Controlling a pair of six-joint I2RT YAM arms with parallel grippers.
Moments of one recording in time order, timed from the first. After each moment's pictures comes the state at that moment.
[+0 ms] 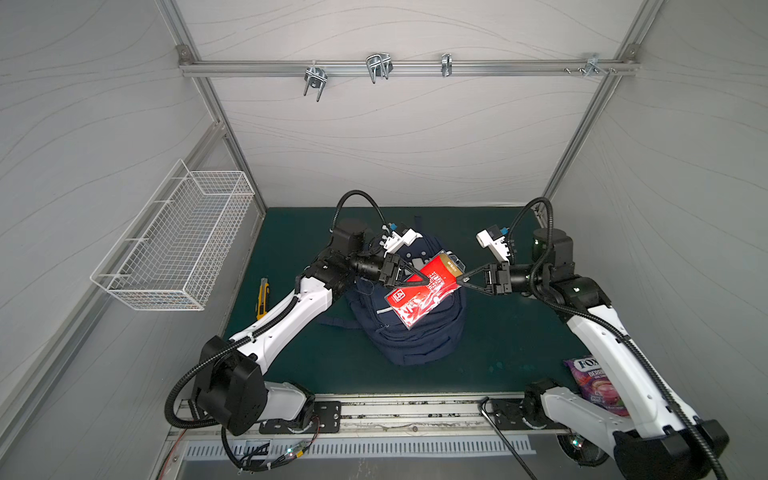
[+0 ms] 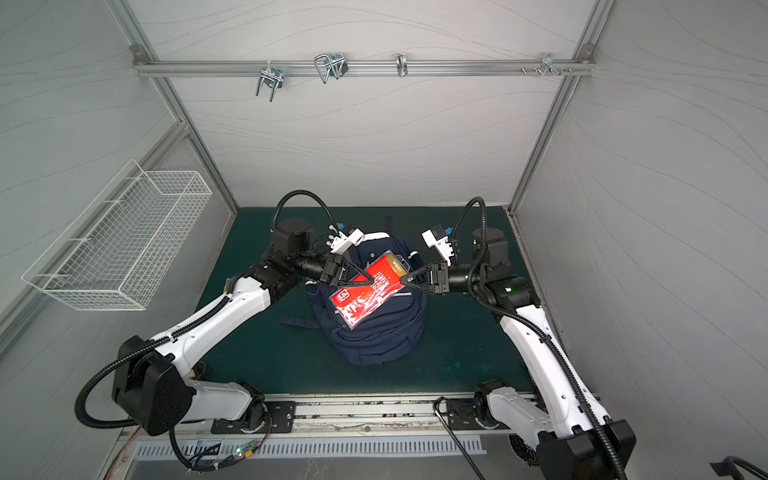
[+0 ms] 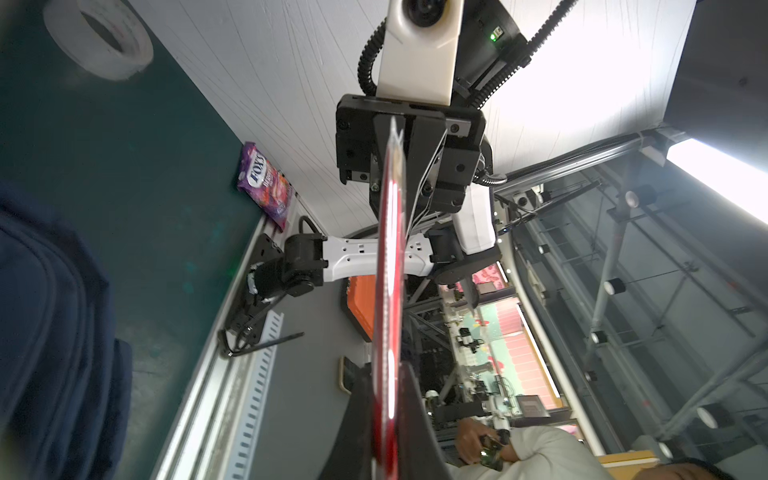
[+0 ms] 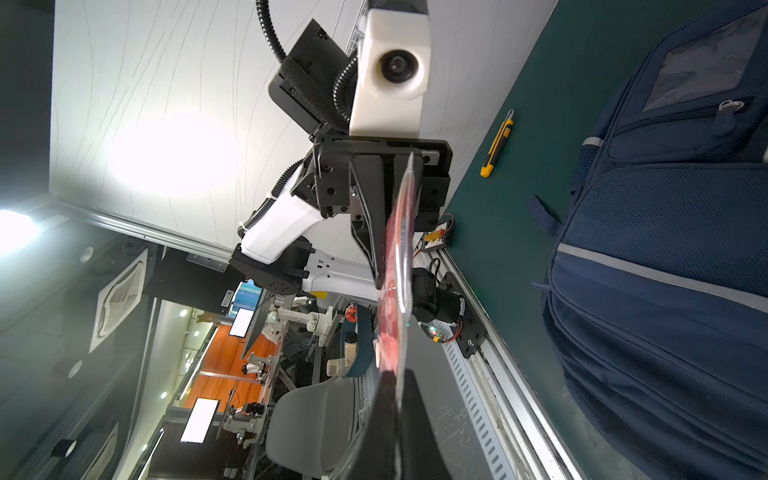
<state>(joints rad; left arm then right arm) -0.49 1.37 1.12 -0.10 1.32 -0.82 0.31 1.02 1.05 -0.51 -1.24 0.58</state>
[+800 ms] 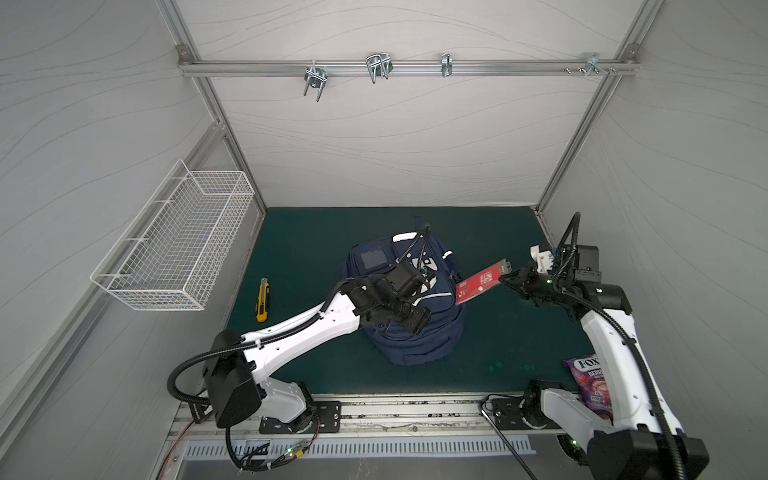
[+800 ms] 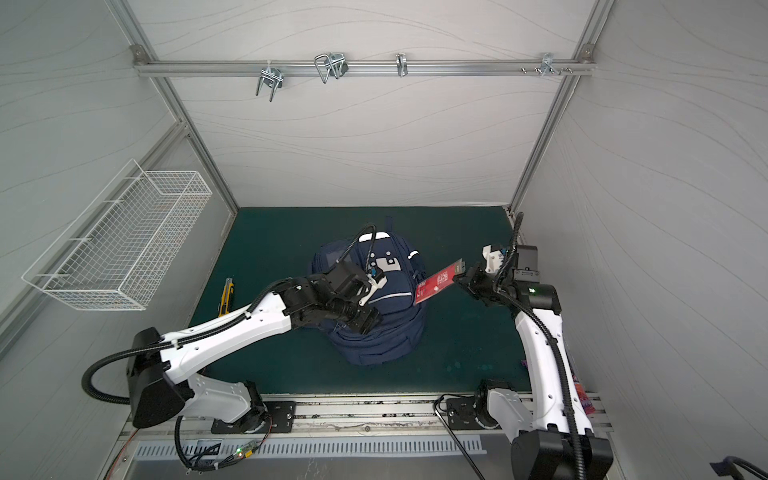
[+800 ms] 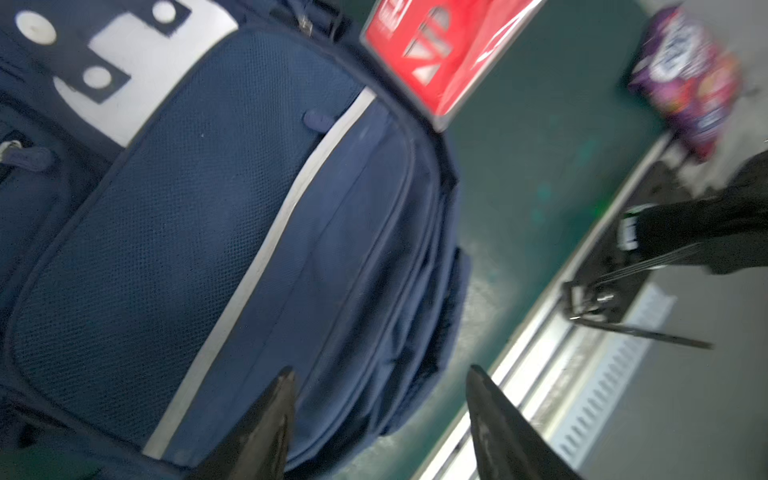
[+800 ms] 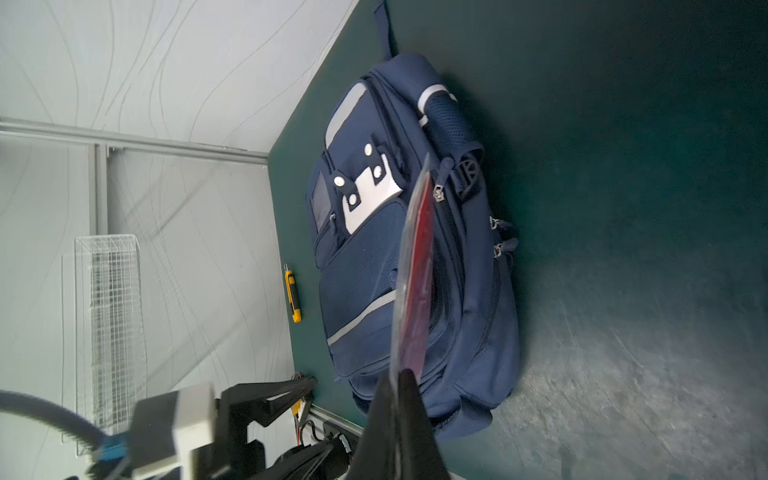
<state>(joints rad) -0.94 1.45 1.19 -0.80 0.00 -0.21 -0.07 0.97 0.98 -0.88 -0.69 0.60</state>
